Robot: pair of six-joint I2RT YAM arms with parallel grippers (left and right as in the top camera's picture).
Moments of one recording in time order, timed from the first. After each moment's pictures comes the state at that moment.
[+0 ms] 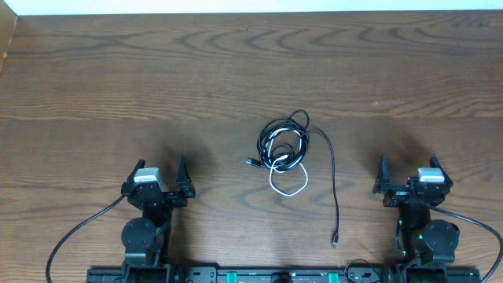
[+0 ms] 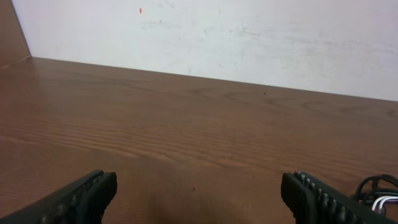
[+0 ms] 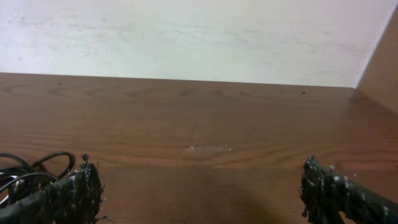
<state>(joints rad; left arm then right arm) -0.03 0.01 0.03 -0.12 -0.05 -0.11 -0.02 0.01 0.01 -0.07 0.02 -0.04</state>
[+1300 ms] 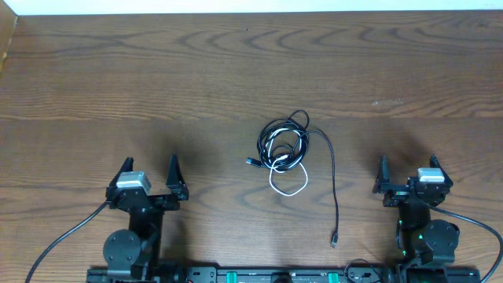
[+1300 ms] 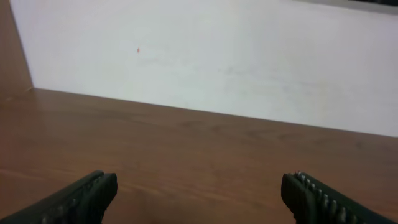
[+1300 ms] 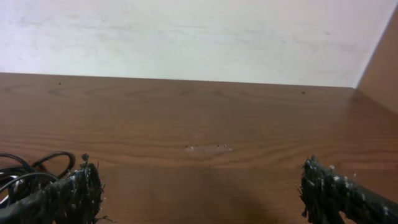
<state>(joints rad) -0.03 0.03 0.27 -0.27 -0.02 -0.14 -0.02 0.01 0.01 -0.07 0.02 -0.04</state>
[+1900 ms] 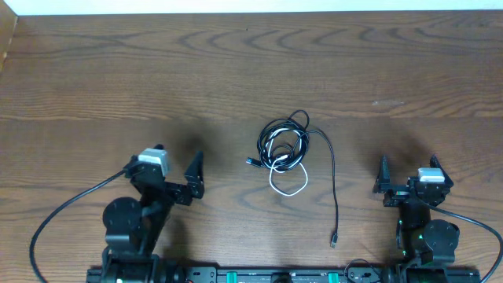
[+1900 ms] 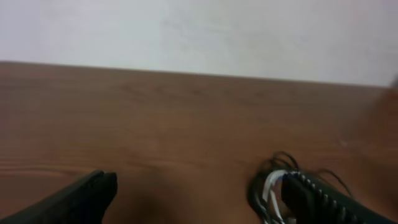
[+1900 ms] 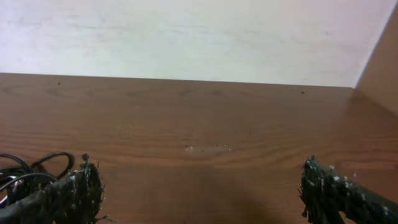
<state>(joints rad) -0.03 0.34 0.38 -0.27 0.27 -0.15 -0.02 0.01 0.01 -0.07 0.02 -0.04</state>
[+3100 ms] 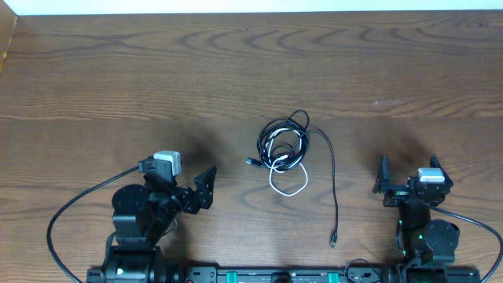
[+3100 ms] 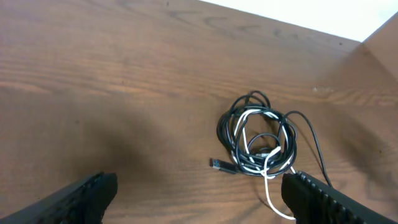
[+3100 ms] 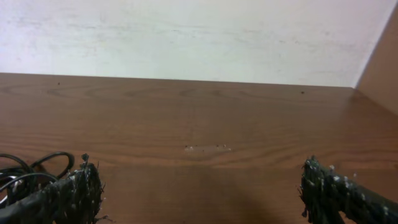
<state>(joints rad) -0.03 0.43 0.40 -0.45 0.39 -0.22 -0.02 0.01 0.01 -0.07 0.02 -0.04</state>
